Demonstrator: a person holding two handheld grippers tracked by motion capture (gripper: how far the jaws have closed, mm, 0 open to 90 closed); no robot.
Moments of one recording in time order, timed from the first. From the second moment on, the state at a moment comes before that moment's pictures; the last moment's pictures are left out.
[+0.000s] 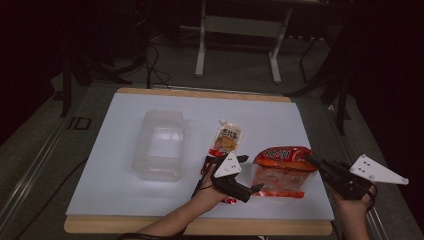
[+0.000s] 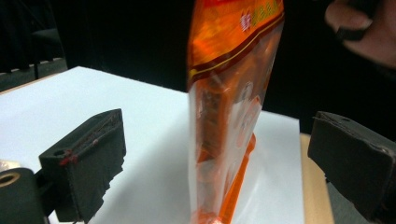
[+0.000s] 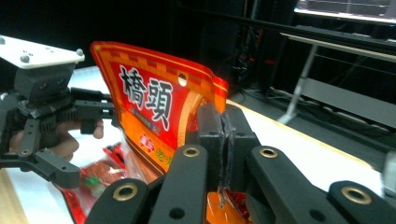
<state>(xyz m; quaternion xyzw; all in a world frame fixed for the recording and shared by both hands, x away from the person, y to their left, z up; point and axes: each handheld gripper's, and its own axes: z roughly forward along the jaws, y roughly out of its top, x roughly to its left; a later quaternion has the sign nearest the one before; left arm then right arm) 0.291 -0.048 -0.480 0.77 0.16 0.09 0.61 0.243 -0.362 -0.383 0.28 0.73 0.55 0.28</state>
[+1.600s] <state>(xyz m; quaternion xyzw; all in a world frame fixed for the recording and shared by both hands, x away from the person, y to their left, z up) 0.322 -0.093 -0.484 0.78 0.09 0.04 0.62 0.245 -0.368 -0.387 0.31 0.71 0.55 0.31</state>
